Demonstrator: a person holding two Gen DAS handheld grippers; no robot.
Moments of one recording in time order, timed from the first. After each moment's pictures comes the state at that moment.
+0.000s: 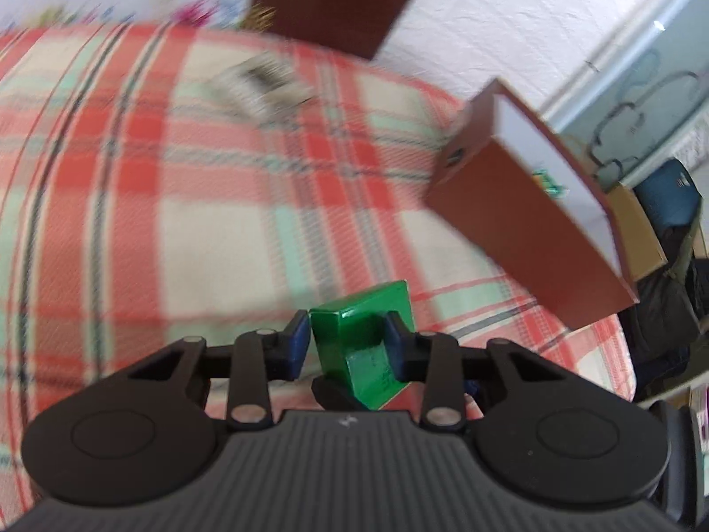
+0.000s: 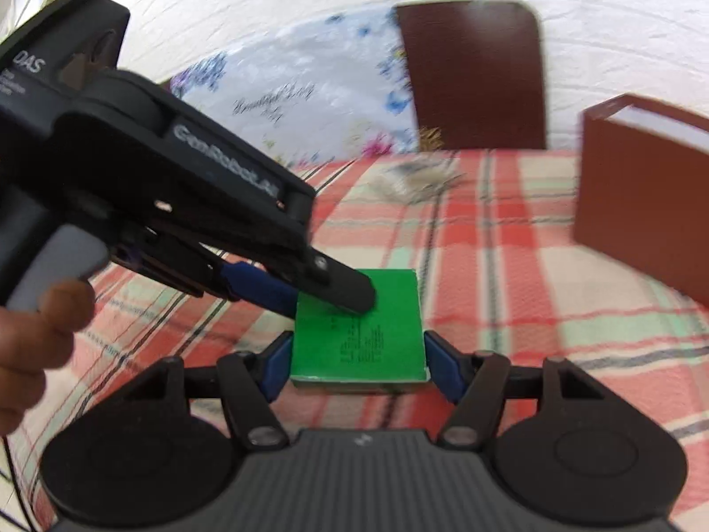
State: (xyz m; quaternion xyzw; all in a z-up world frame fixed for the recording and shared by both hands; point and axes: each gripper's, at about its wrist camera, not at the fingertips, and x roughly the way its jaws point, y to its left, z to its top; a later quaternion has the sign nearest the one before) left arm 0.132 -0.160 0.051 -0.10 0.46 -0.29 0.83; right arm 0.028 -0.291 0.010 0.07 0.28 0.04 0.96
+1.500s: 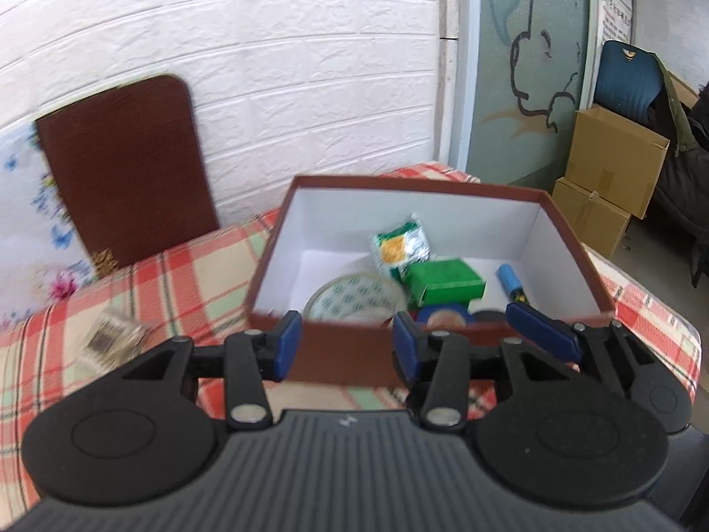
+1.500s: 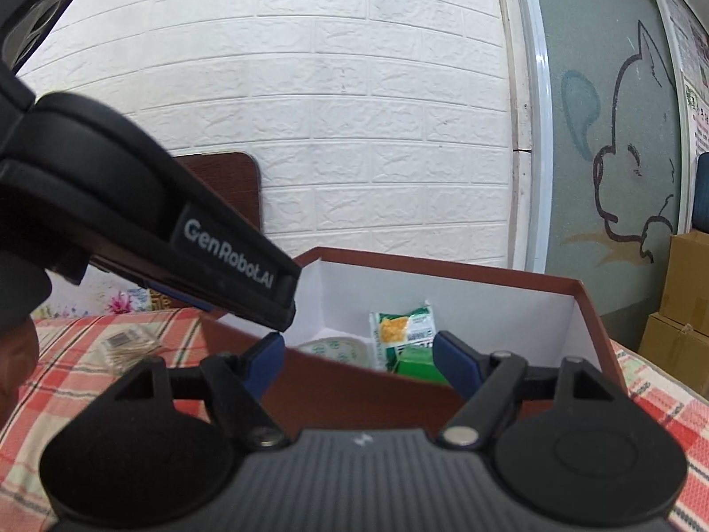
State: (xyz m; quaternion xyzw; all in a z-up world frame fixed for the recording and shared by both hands) left arm 0.096 -0.329 0.116 0.12 0.28 -0.32 0.90; right arm 0.003 -0.438 0.066 0.04 0.14 -0.24 0.96
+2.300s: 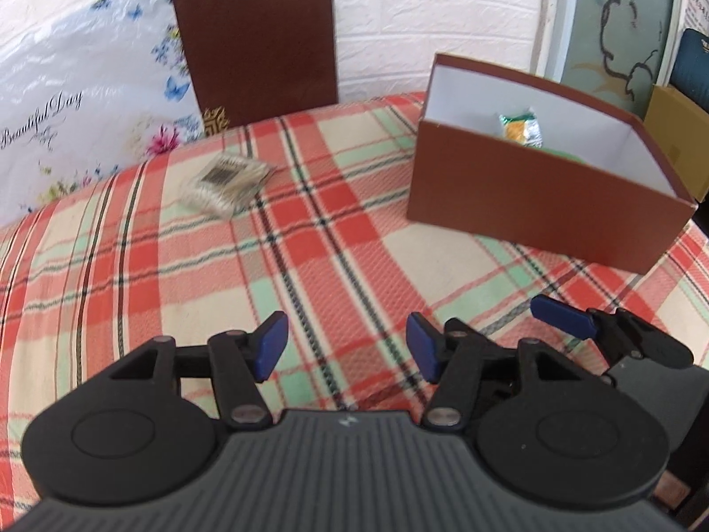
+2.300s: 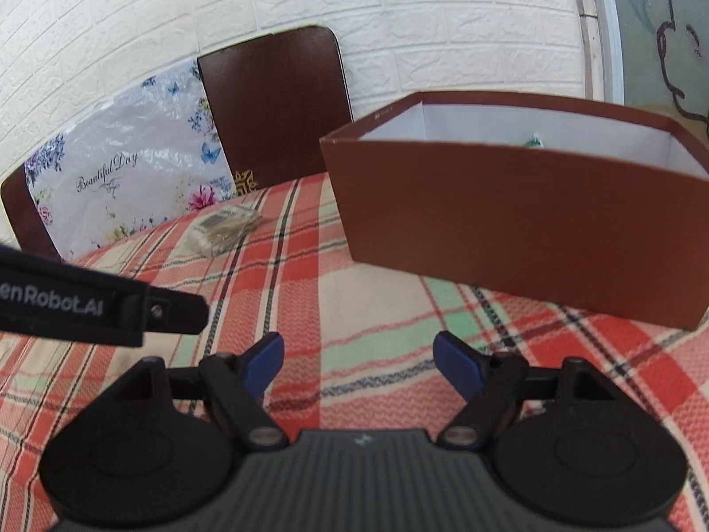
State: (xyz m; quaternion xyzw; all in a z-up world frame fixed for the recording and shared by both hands) left arm 0.088 -0.228 0.063 0.11 0.37 -0.22 0.90; right arm 0.016 -0.376 0.013 0.14 0.28 -0.14 0.94
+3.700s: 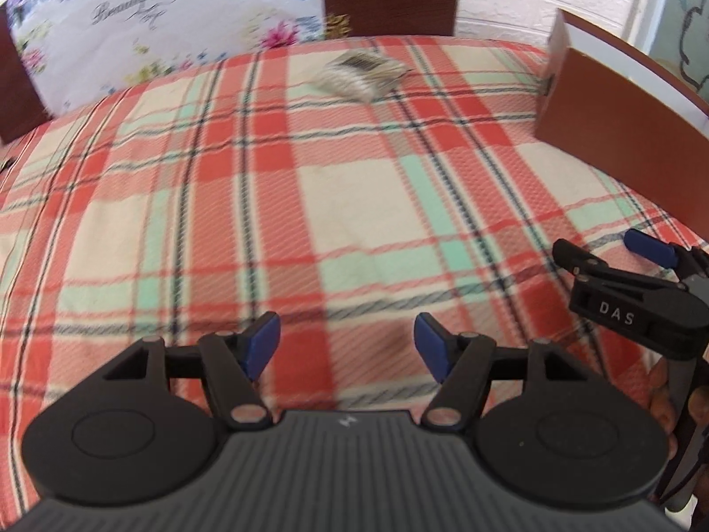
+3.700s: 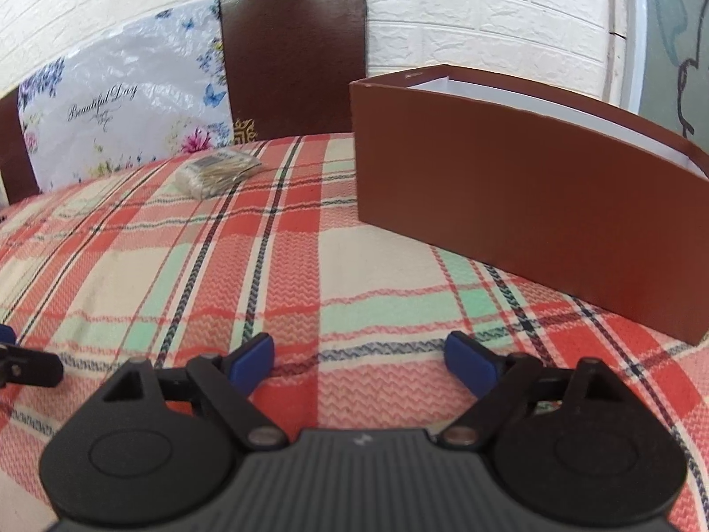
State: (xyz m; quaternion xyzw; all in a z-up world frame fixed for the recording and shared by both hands) left arm 0.079 -0.129 0.029 0.07 0.44 -0.13 0.88; right arm 0.035 -0.348 -0.007 0.06 0.32 -0.15 0.93
